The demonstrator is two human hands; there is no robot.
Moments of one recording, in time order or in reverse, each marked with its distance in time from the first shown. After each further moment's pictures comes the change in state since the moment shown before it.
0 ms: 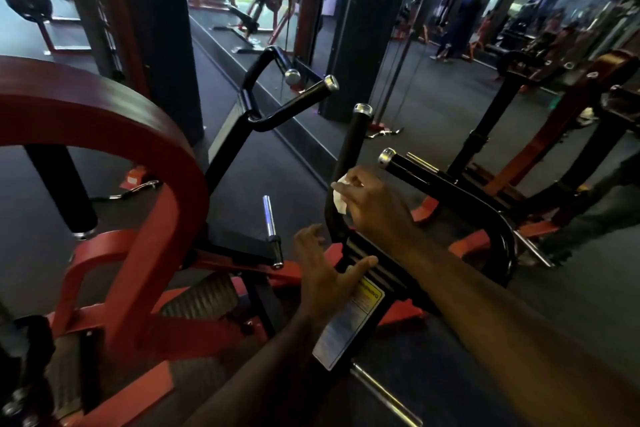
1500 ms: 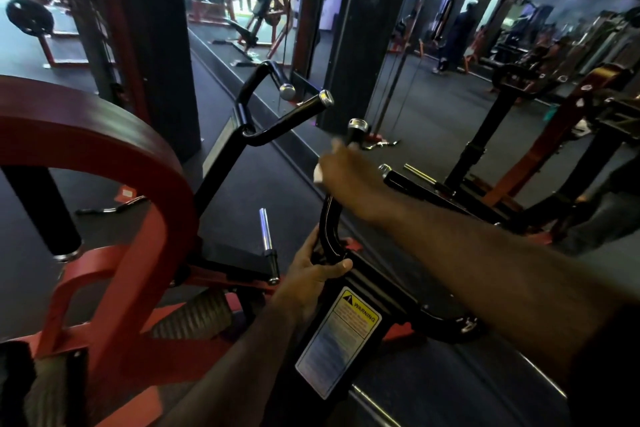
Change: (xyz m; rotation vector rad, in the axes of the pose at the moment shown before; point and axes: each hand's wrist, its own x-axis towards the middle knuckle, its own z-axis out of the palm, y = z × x) left_hand 0.041 0.008 -0.021 -0.739 -0.385 -0.411; right_hand 0.091 -0.014 -0.010 -0.267 -0.095 0.074
